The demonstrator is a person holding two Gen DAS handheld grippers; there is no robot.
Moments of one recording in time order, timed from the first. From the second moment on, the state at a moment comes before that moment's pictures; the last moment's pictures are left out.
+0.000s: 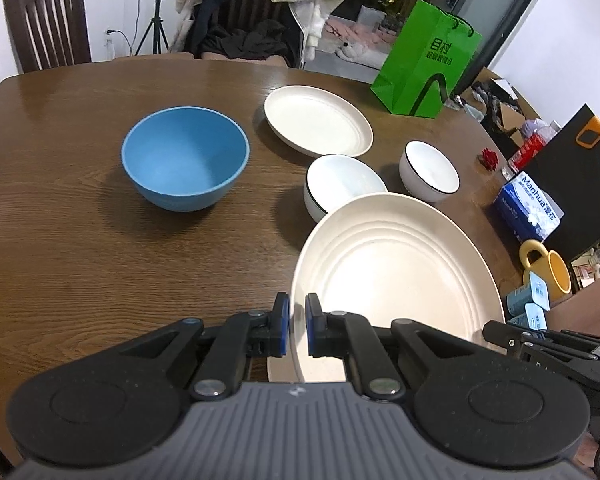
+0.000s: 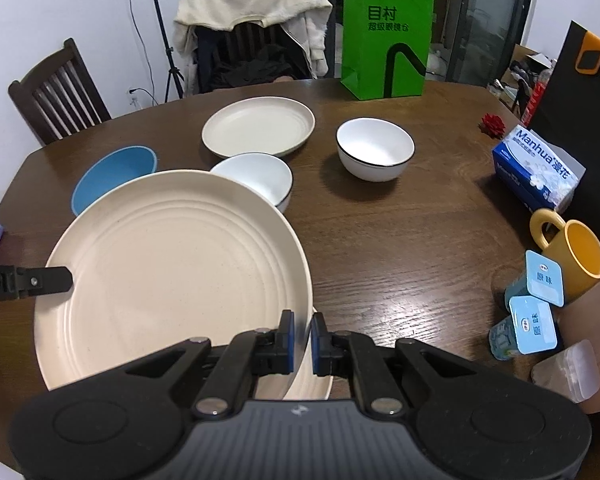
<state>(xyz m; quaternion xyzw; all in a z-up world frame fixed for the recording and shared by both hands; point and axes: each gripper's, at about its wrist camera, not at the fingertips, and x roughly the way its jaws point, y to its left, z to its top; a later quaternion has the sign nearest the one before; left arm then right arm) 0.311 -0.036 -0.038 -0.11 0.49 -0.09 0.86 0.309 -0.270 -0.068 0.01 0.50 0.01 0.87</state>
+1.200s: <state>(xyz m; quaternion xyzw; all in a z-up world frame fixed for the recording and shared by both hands) 0.326 -0.055 -0.099 -0.07 0.53 -0.10 0.84 0.312 -0.275 -0.122 -0.01 0.54 -0.02 0.84</state>
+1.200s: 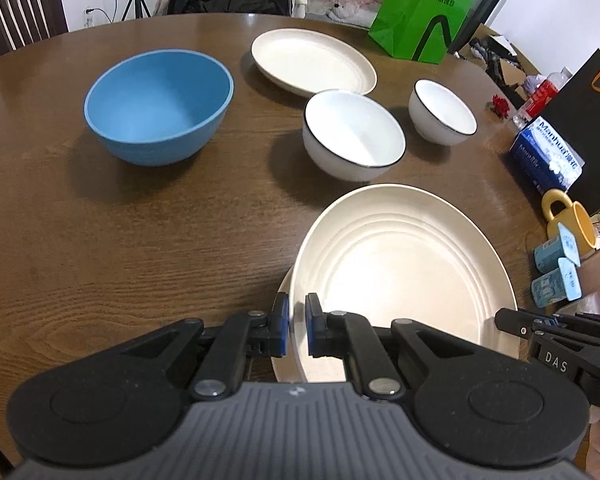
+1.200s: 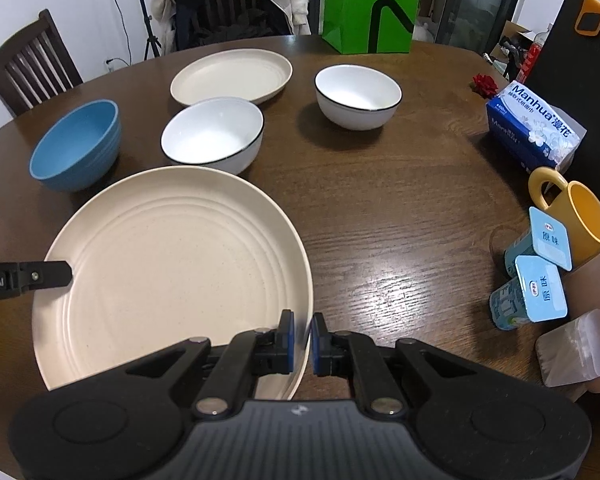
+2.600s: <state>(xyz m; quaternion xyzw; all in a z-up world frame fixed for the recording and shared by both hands) 0.321 -0.080 -0.146 0.01 0.55 -0.08 0.83 0.313 -0.256 -0.170 -0.09 0.55 -0.02 0.83</state>
